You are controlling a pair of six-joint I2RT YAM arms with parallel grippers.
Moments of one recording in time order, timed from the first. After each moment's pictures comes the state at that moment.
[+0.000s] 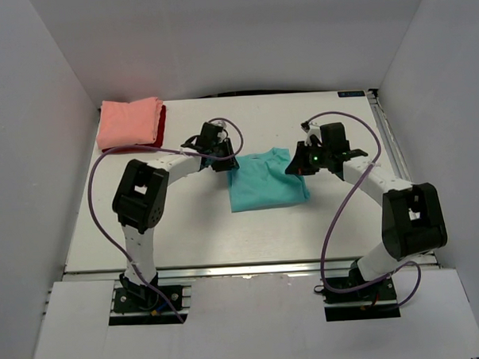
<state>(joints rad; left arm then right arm) -0.48 2.02 1.38 -0.19 0.14 -0.56 0.26 1.54 0.97 -0.20 -0.52 0.23</state>
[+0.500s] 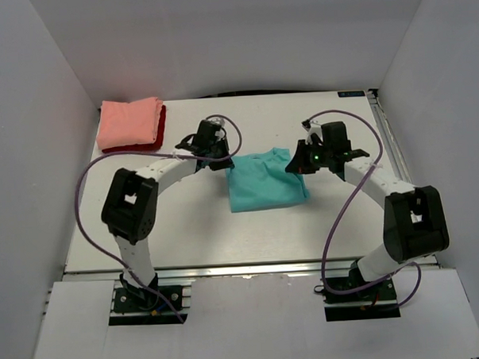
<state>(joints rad) -0.50 1.92 1.35 -0.24 0.11 -0.55 0.26 1.53 0.97 -0.19 -0.52 0.23</state>
